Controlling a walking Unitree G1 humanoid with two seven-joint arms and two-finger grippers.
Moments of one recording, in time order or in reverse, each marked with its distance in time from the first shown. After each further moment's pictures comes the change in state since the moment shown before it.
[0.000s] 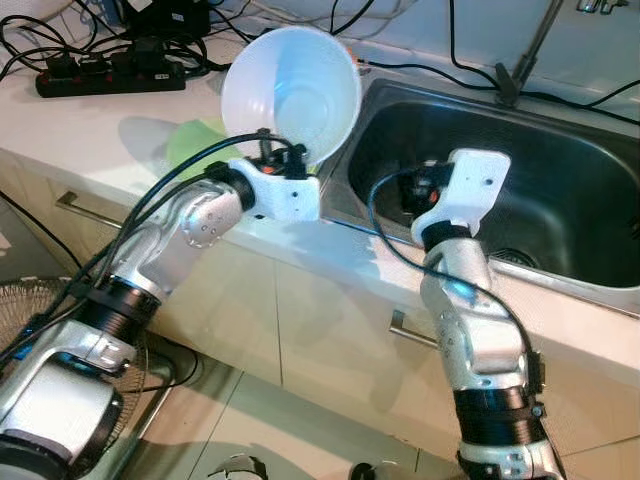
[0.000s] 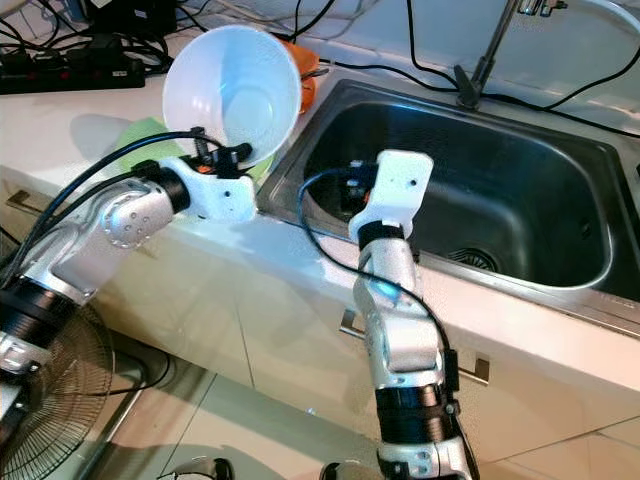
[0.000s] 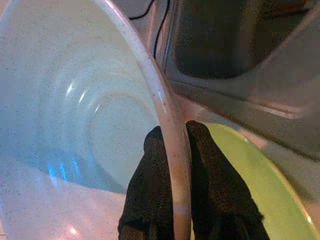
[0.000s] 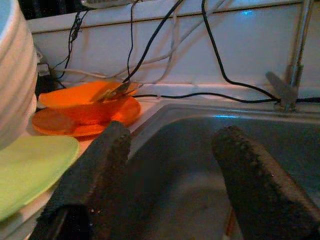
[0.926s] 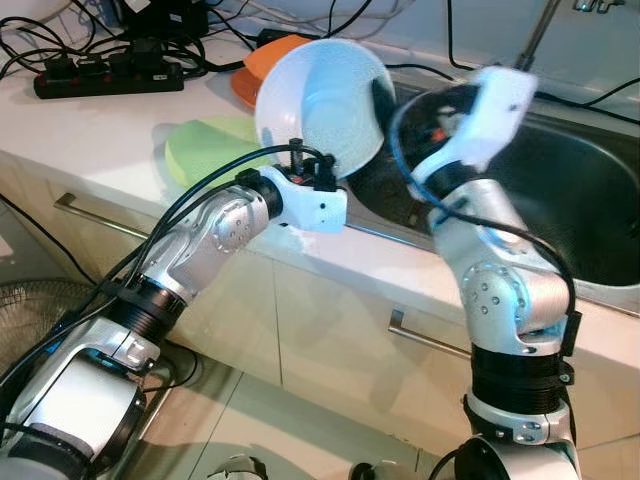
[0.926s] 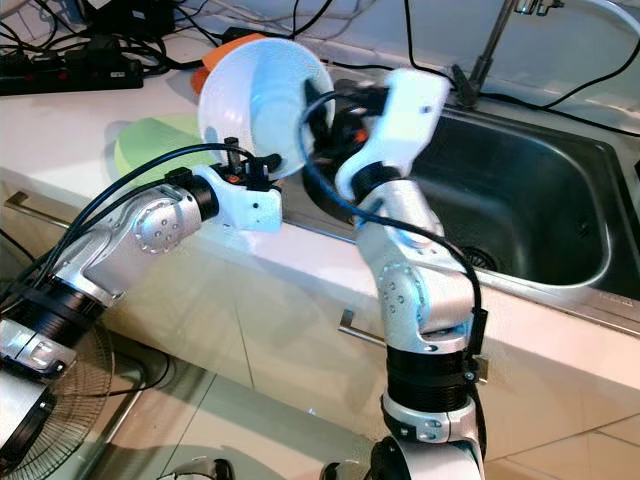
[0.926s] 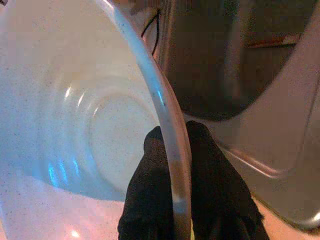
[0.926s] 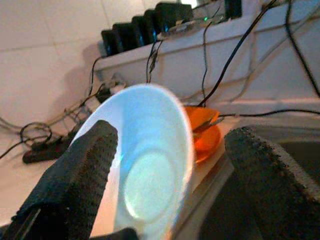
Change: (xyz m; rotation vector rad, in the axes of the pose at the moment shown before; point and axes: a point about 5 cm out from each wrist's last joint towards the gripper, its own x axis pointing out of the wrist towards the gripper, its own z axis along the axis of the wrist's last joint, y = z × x) left arm 0.014 -0.010 0.020 0.035 -0.078 -0.028; right arm 0.010 0.027 0.058 0.211 0.026 0.282
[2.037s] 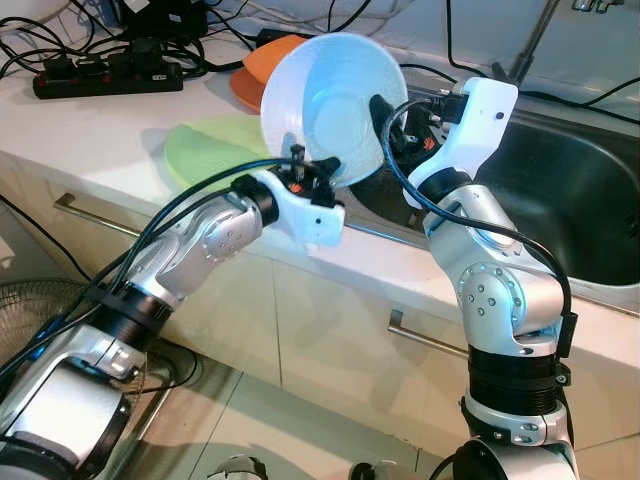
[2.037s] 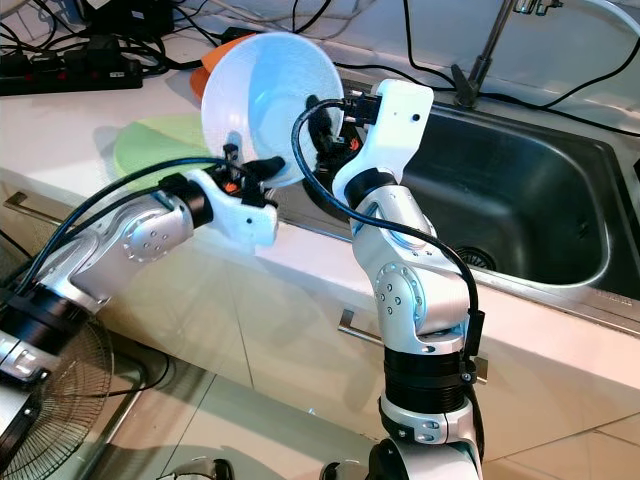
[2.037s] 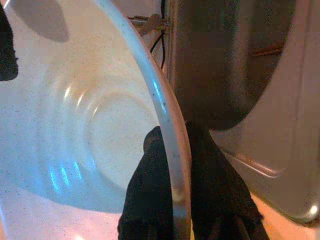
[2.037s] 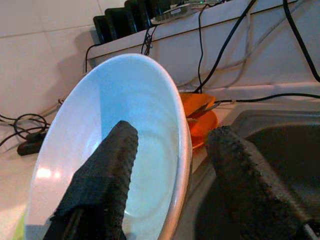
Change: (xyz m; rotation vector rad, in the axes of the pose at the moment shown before) left arm -0.011 -0.002 0.004 0.100 -0.070 0.021; right arm 0.000 -0.002 -0.006 0.014 0.038 -0.031
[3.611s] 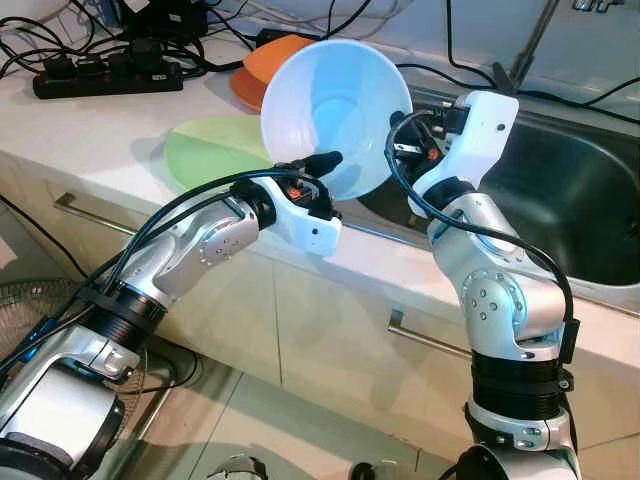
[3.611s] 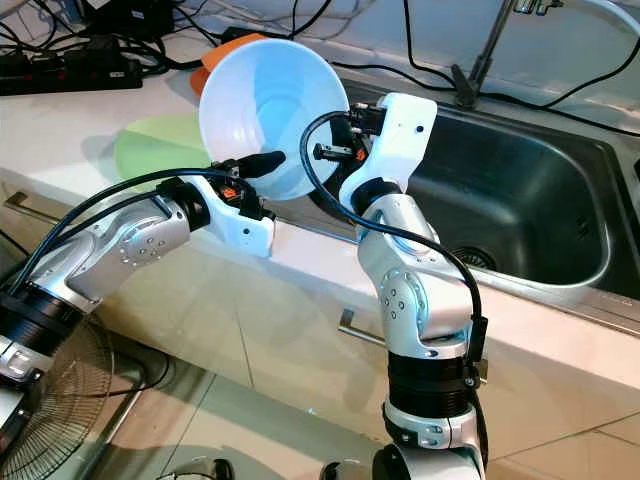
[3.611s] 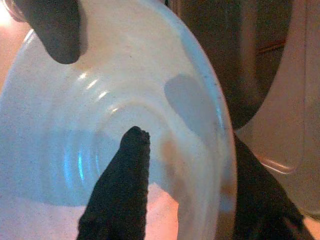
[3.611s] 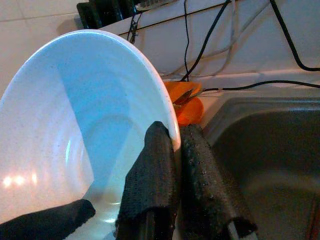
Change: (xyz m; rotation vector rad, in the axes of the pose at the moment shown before) left arm -0.003 0.001 0.000 0.104 -0.017 0.028; right arm -0.003 -0.007 -0.009 -0.002 0.039 -0.046
